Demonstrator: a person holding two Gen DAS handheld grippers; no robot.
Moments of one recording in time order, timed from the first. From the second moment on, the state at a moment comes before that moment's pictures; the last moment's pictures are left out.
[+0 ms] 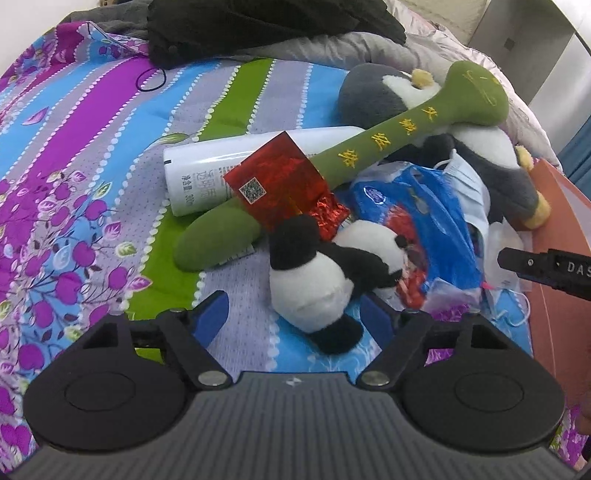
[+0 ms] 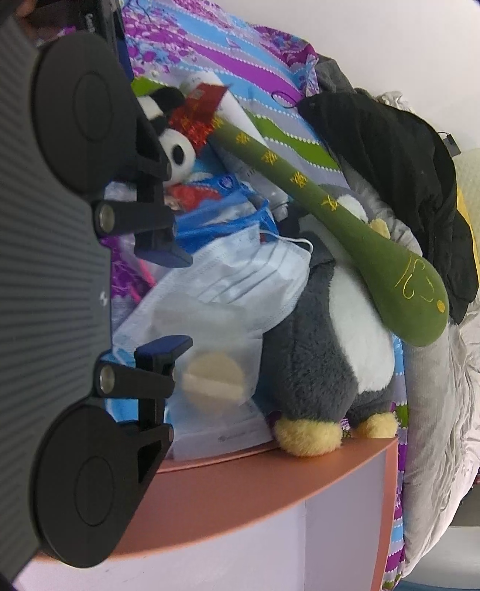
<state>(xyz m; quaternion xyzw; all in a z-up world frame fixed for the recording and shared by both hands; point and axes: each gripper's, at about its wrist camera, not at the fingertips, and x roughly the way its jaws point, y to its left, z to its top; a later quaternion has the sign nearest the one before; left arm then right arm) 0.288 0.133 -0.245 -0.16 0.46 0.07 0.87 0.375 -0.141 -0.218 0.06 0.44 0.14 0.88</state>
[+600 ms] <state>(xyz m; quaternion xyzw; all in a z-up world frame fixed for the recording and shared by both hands) 0.298 0.131 -0.256 -0.18 0.46 0.06 0.87 0.392 -0.141 -0.235 0.04 0.46 0.13 0.88</state>
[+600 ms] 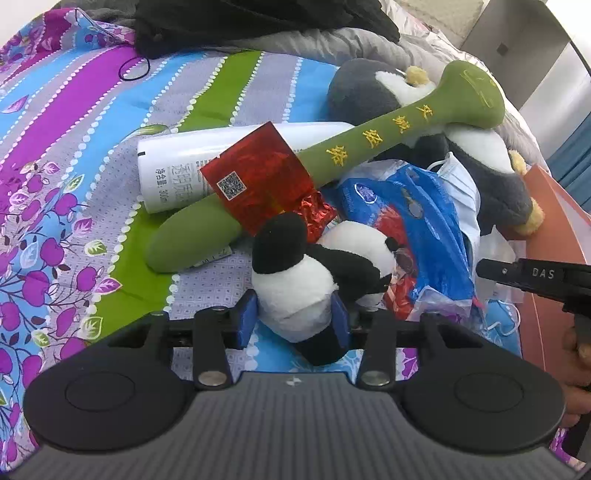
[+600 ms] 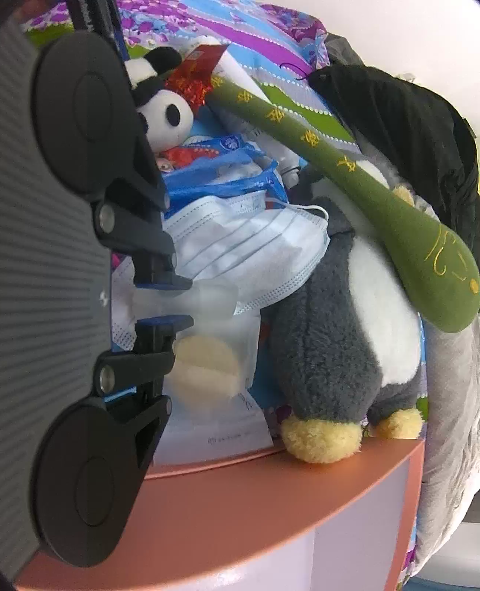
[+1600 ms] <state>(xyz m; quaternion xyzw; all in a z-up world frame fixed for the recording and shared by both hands) 0.147 0.101 -0.214 -0.23 0.46 0.08 0.86 0.238 -0.128 -0.218 0.00 0.50 0.21 0.84</state>
